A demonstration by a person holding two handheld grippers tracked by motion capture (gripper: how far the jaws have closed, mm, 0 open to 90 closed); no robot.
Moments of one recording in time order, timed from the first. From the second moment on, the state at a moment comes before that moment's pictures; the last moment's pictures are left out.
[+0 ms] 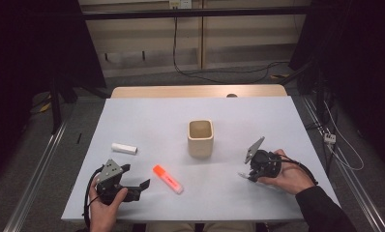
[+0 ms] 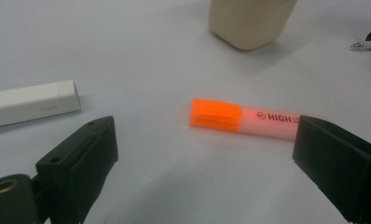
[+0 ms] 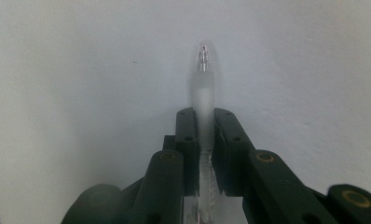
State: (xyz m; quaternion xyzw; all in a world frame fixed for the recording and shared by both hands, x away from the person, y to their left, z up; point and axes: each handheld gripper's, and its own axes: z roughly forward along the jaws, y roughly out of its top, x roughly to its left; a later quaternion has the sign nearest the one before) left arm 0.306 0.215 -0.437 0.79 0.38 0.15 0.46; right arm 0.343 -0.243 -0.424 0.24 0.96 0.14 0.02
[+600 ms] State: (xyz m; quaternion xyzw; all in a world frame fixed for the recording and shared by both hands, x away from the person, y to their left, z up) left arm 0.306 0.216 -0.437 0.79 0.38 0.15 0.46; right arm 0.333 -0.251 -0.409 0.28 0.93 0.24 0.06
